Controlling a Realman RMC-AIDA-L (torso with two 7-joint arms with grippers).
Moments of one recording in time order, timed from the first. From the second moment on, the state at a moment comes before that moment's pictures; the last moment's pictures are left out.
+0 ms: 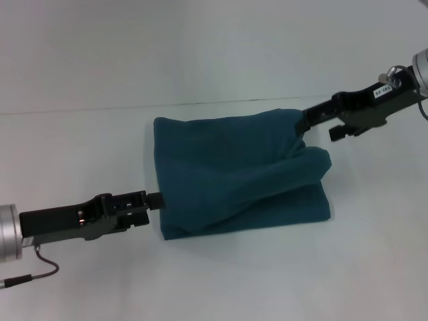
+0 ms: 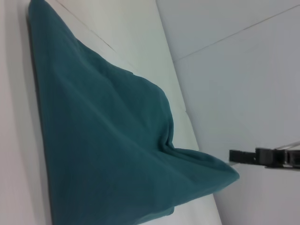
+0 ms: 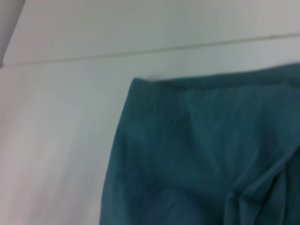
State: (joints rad) left arm -0.55 -2.14 0.56 0.74 2.14 1.60 -2.36; right arm 0.93 1.90 -0.69 -0.80 -2.55 -1.56 2.71
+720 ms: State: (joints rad) left arm -0.55 -2.14 0.56 0.73 2.09 1.59 -2.36; right arm 0.96 1.93 -0.76 -0.68 -2.51 -1.34 2.71
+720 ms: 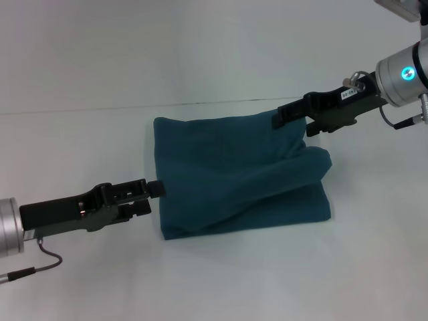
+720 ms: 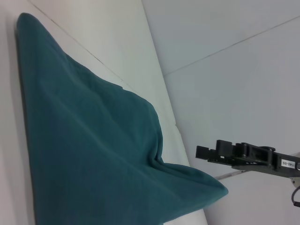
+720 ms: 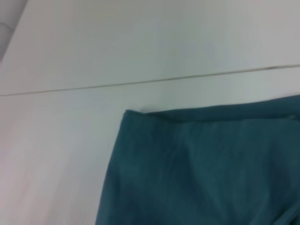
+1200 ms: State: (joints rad) left arm -0.56 -2.14 0.56 0.72 2.09 1.57 -2.36; right arm 0.94 1.95 -0.76 -0.64 -2.56 -1.18 2.72
